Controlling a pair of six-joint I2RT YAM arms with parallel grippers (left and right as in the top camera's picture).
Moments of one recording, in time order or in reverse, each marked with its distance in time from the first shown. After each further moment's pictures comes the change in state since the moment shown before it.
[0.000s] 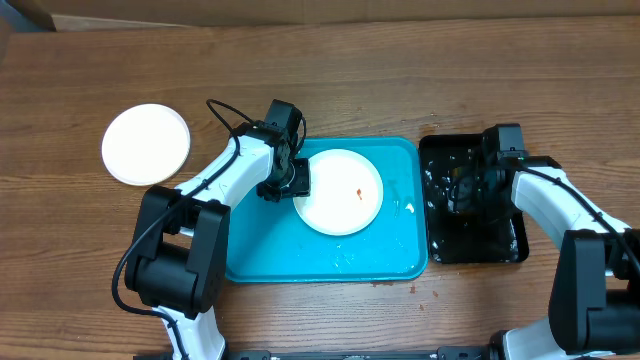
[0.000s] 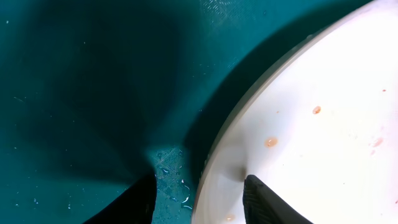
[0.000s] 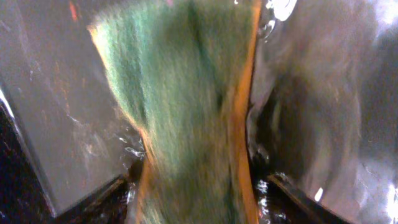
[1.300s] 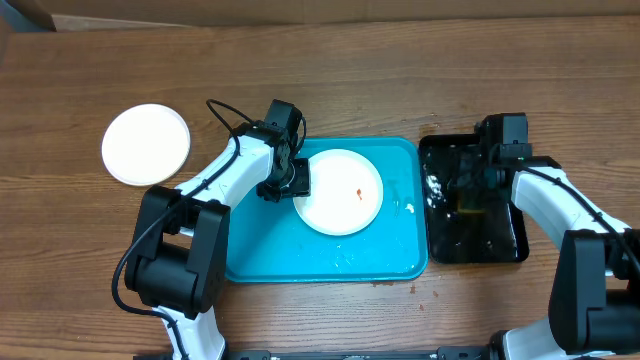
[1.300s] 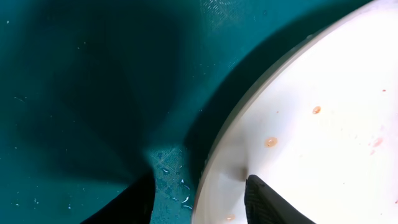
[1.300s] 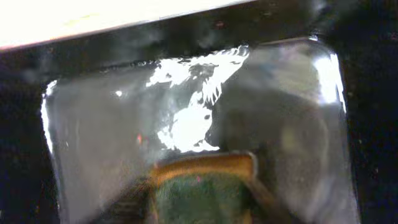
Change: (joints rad) left arm 0.000 0.000 0.000 0.000 0.000 0.000; right arm 0.000 0.000 0.000 0.292 0.039 0.006
